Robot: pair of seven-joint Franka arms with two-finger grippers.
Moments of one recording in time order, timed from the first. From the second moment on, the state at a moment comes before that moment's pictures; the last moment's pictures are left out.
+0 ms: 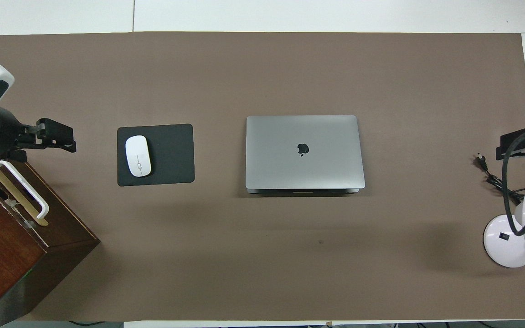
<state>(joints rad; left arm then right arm) 0.02 0.00 -0.11 -1.65 -0.04 1.58 -0.21 -0.05 -0.07 0.04 -1.56 -0.03 1.43 0.14</state>
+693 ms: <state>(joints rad) 0.02 -0.01 -0.11 -1.63 -0.04 1.56 -0.21 -0.05 -0.07 0.04 -1.56 -0.03 1.43 0.14</state>
